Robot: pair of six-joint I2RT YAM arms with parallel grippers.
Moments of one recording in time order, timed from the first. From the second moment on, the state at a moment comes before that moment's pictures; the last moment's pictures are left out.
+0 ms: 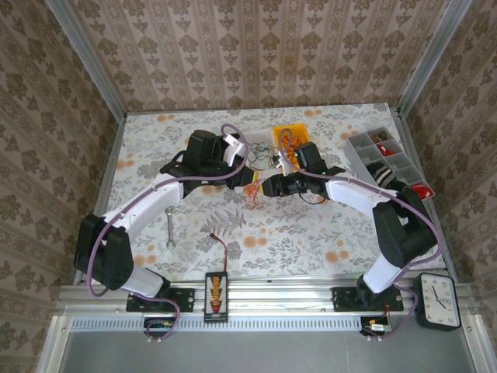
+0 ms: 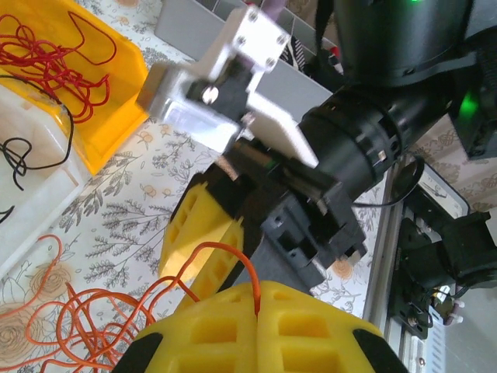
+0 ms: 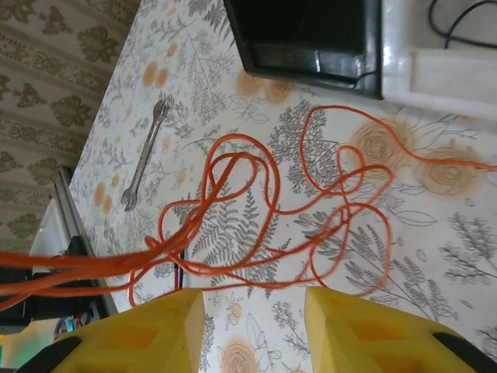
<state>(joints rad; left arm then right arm) -0.55 1.47 1.10 -0.27 0.78 -0.13 0.44 1.67 1.03 -0.17 -0.68 0.31</state>
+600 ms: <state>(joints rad) -0.56 1.45 1.00 -0.06 0.79 -0.26 0.47 1.99 1.22 -0.15 -0.68 0.37</state>
